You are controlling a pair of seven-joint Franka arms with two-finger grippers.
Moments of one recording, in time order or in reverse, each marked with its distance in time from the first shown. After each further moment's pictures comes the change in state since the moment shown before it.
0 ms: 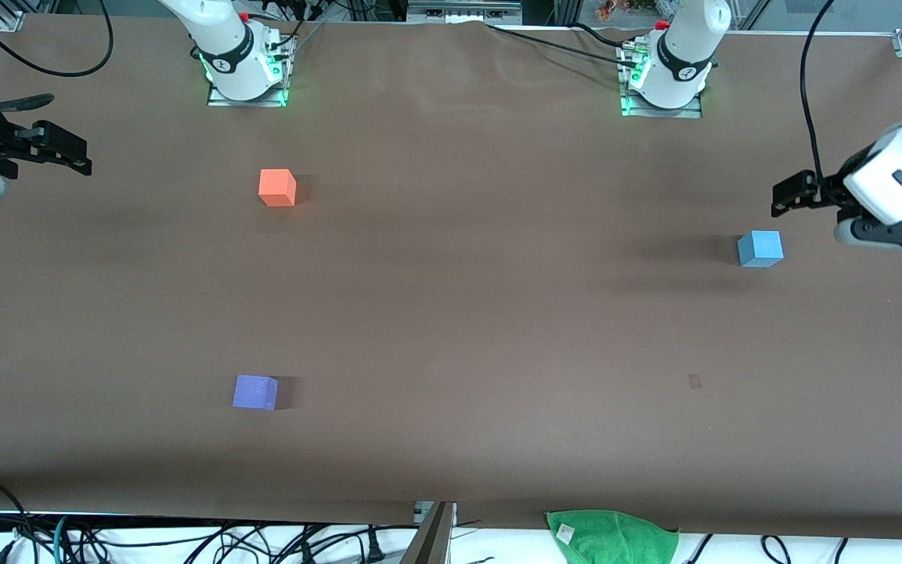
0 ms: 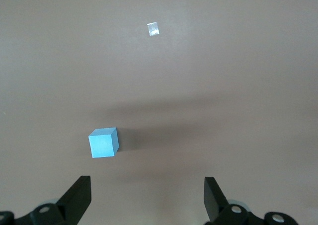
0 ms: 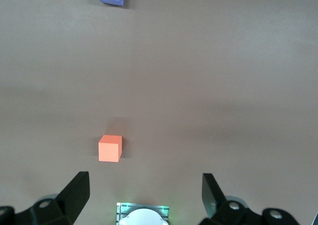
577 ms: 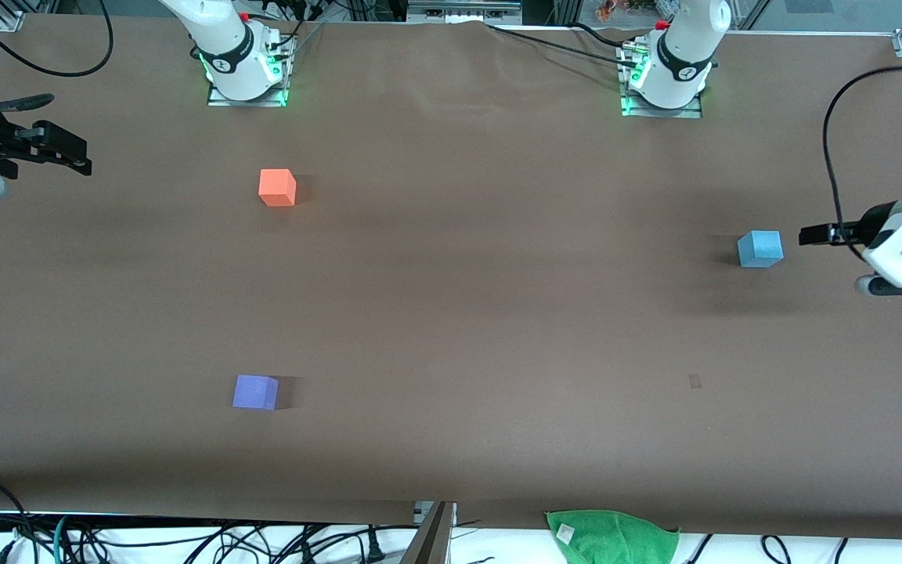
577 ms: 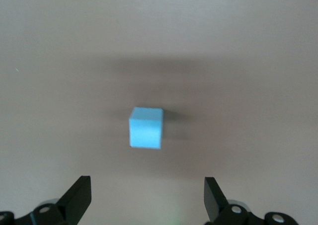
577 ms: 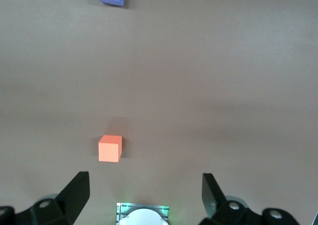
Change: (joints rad) left arm 0.161 0.129 0.008 -0.176 0.124 0.164 0.020; right arm 0.000 0.000 0.000 0.000 0.000 0.000 0.000
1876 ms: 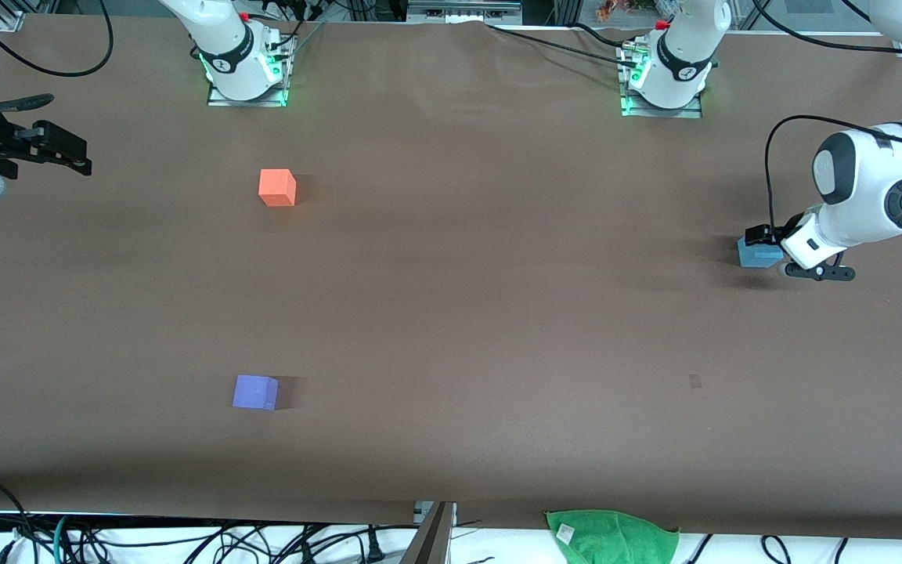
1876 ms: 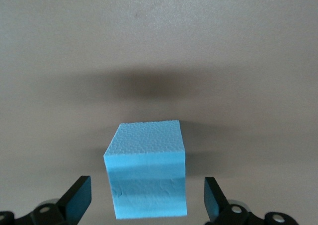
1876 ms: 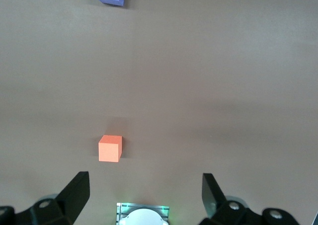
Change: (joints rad) left arm 0.133 0.060 -0.007 -0.488 0.016 0.605 0.147; right arm 0.000 0.000 0.000 0.000 0.000 0.000 0.000
